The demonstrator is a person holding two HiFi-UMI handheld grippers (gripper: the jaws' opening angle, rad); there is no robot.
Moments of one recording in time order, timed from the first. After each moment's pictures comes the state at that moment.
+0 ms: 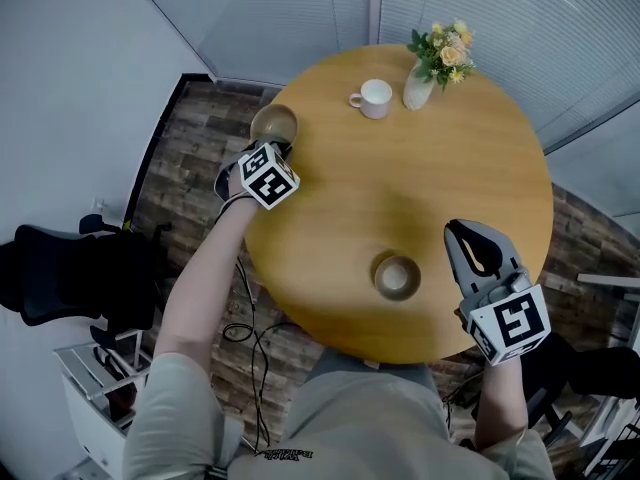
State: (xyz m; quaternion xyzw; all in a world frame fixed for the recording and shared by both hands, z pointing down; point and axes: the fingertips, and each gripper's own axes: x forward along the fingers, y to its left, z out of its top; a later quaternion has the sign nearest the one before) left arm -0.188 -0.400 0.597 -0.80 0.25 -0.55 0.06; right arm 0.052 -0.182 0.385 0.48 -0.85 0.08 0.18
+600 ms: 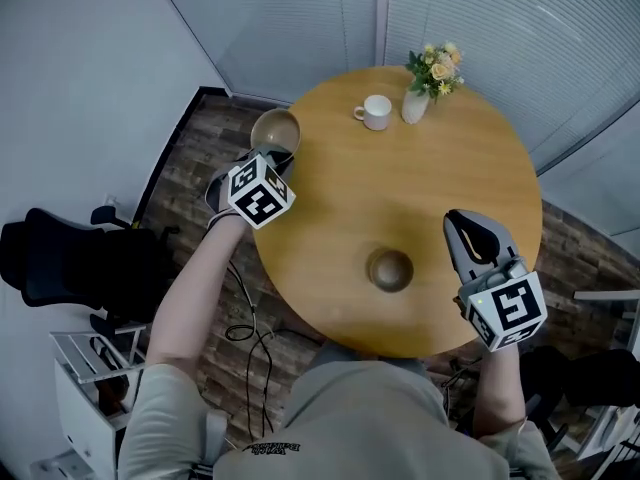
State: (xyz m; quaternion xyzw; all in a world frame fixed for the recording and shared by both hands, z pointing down) left arm -0.182 -0.318 0.476 -0.81 0.26 -0.51 0.10; right arm 0.060 -0.148 0.335 0.48 -0.86 0.04 0.15
